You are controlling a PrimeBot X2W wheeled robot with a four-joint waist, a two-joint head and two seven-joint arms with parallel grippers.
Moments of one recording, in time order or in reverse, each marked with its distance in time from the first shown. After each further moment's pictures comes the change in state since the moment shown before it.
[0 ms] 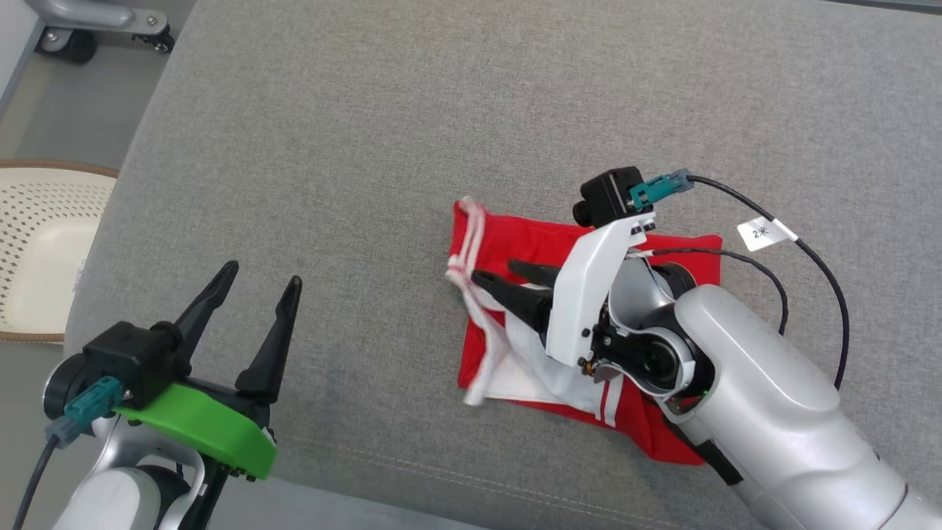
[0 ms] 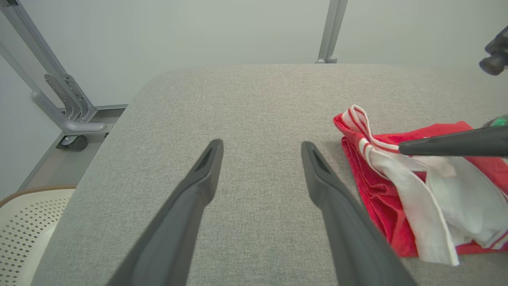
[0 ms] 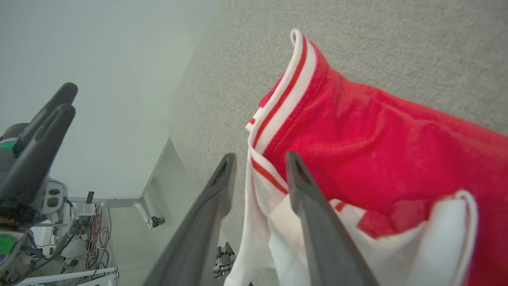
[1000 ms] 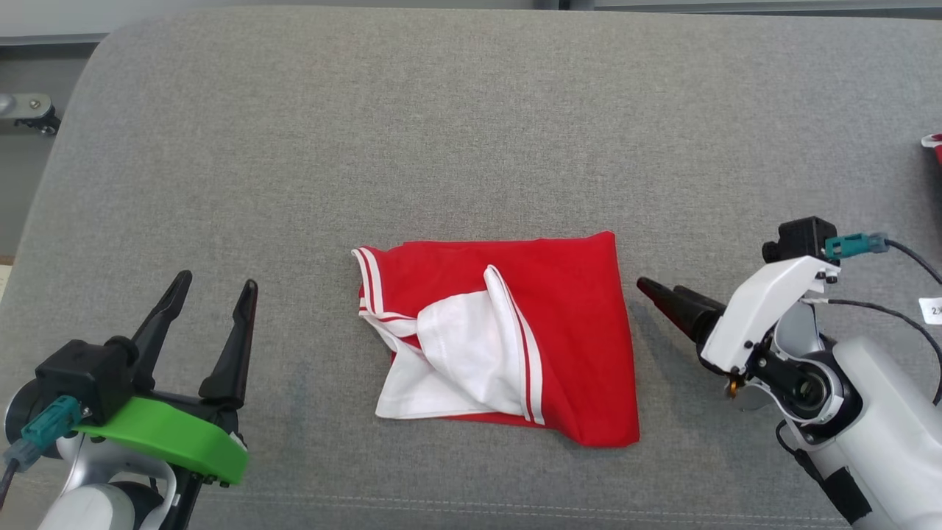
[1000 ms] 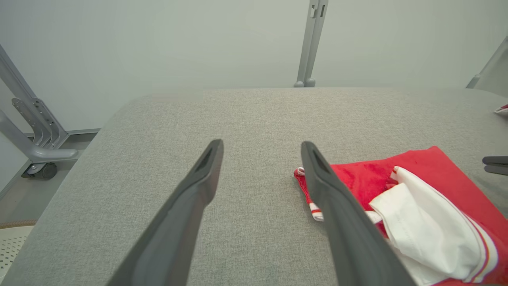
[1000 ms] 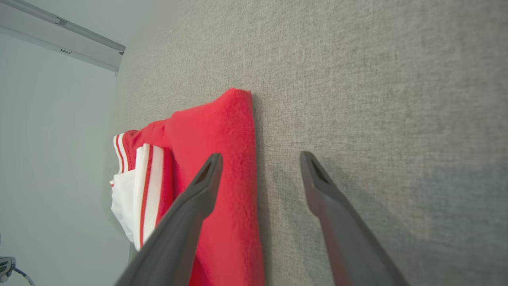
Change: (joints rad) left arm 0.057 0.005 0.078 0.002 -0.009 0.036 -0.035; right arm 0.211 -0.166 -0.265 0.046 0.144 0.008 -0.116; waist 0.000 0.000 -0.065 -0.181
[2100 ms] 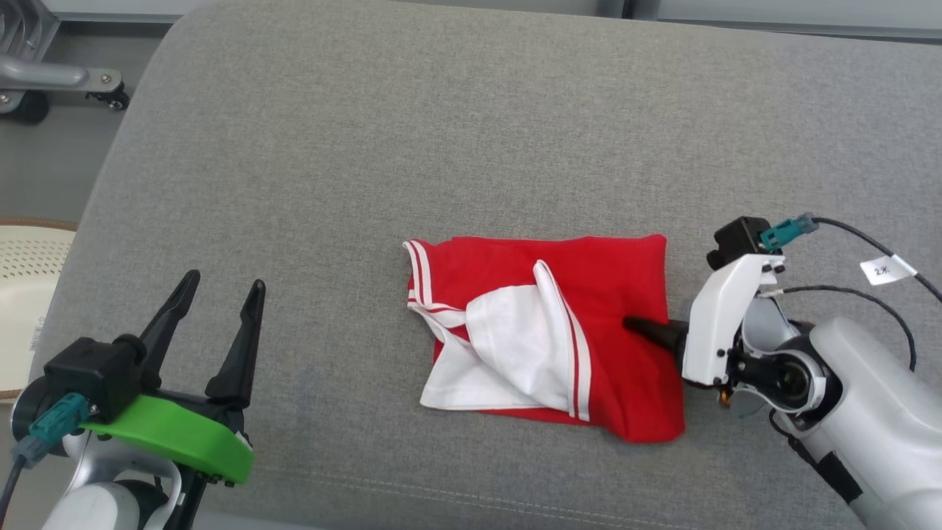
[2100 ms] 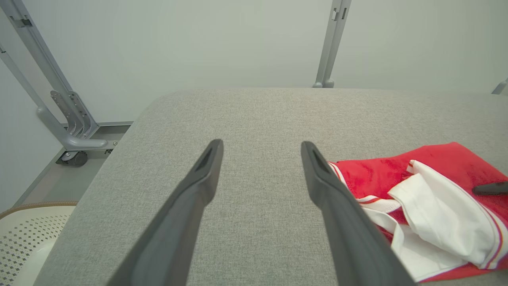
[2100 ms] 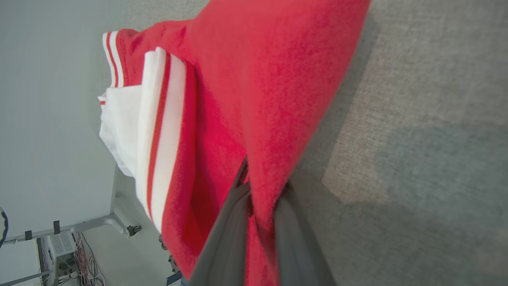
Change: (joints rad) left arm -0.009 -0.003 -0.017 -0.003 0.001 -0.001 0.008; right arm -0.073 -0.040 0.141 0.035 -0.030 0.045 0.198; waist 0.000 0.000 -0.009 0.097
